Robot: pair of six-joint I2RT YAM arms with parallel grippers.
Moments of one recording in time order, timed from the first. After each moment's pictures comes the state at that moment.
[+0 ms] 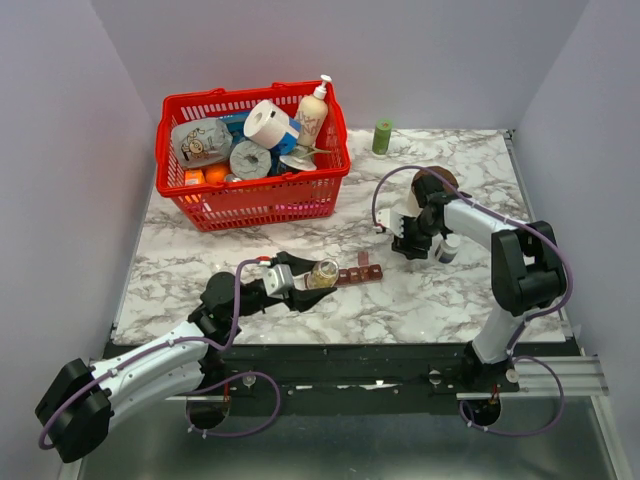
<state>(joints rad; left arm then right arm) -0.81 0.77 0.25 0.73 0.48 0.02 0.27 1.77 1.13 -0.66 -0.33 -1.20</state>
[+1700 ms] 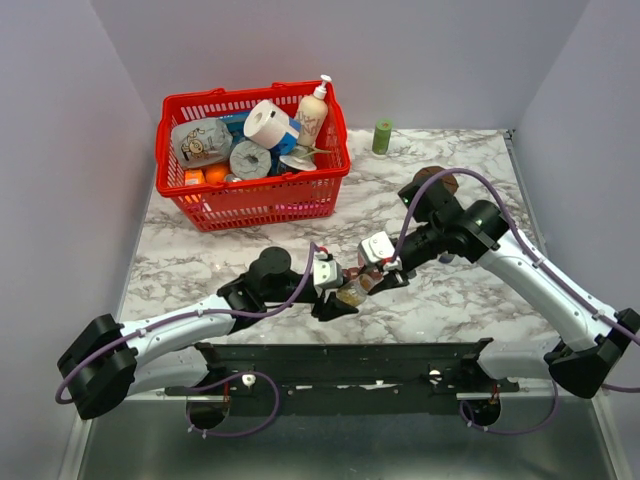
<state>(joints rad) -0.92 1.08 0.50 0.40 0.62 0.06 0.73 1.26 1.38 -1.12 -0.88 -1.13</state>
